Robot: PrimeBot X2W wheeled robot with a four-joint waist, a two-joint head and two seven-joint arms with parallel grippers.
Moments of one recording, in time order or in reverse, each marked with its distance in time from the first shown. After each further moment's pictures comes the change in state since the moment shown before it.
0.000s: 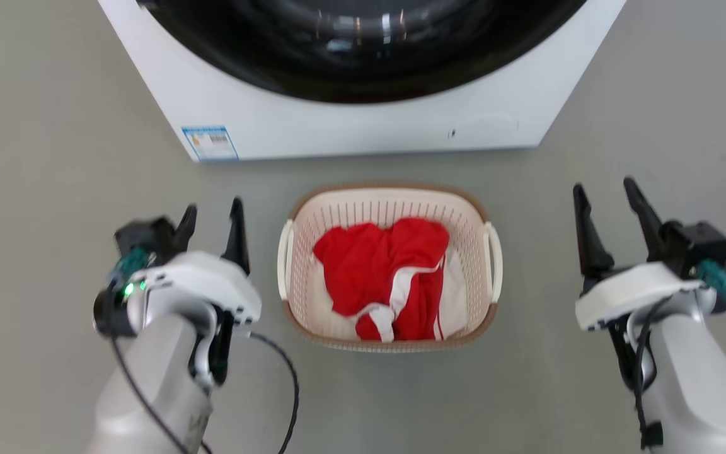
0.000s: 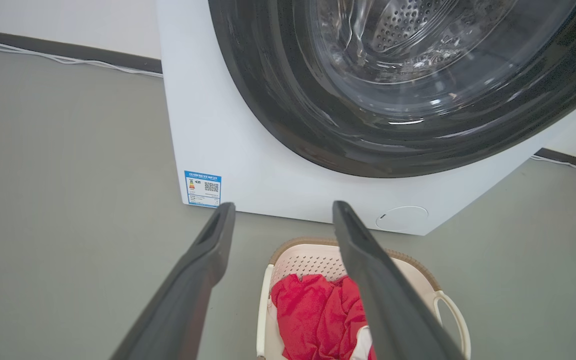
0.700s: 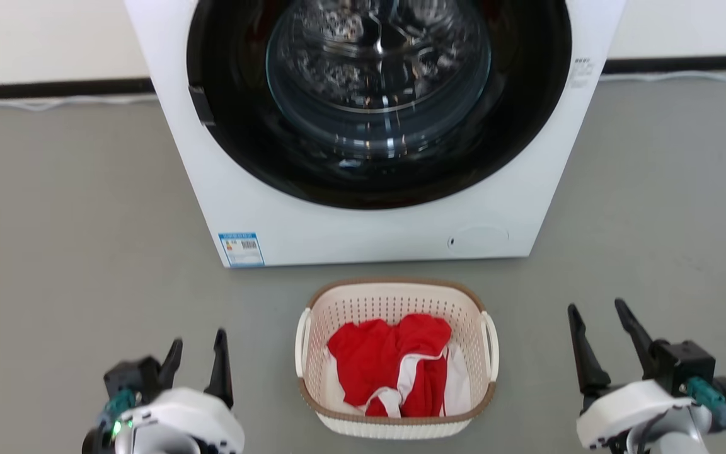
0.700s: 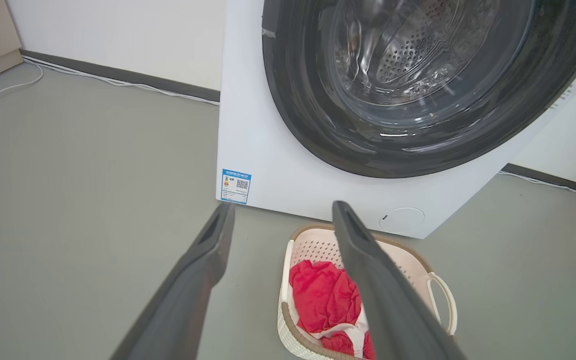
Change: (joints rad) left arm 0.401 -0.004 0.160 -0.180 0.114 -0.040 0.000; right arm 0.325 0.010 0.004 -0.123 0.000 0.000 0.000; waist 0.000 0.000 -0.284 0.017
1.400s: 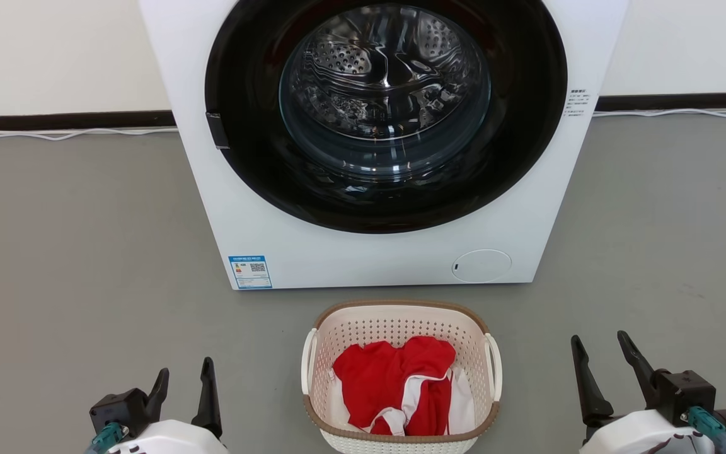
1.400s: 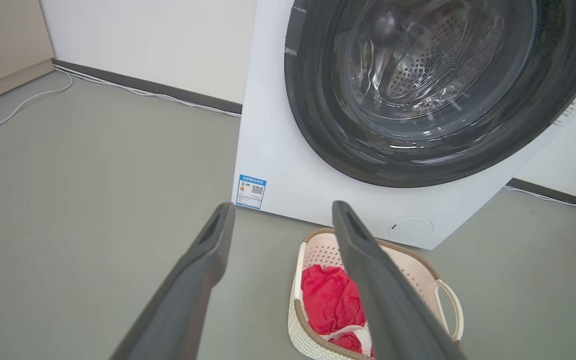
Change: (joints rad) left arm 0.131 0.007 0.041 -0.089 0.008 0.015 0.000; right arm 0.088 0.014 -0.019 -0.009 -0.010 0.000 0.000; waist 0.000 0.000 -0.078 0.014
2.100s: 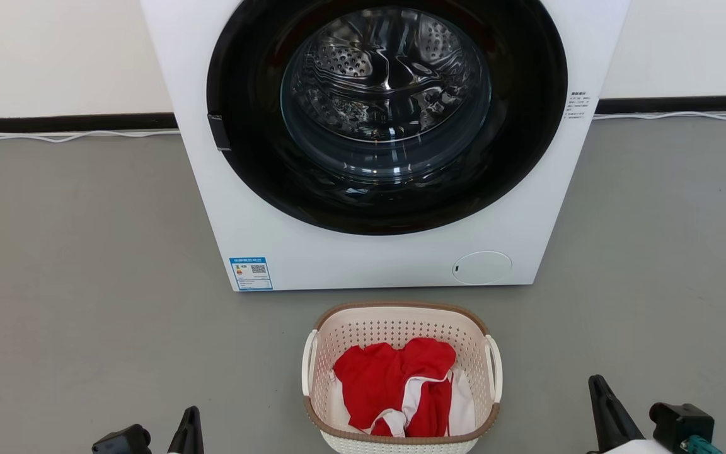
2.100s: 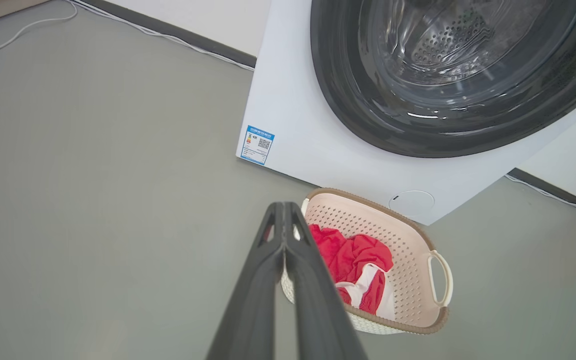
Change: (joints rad) left arm 0.071 -0.023 0.007 0.026 -0.076 0.007 0.032; right arm 0.051 0.025 0.000 0.067 0.106 -0.001 0.030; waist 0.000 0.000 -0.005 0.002
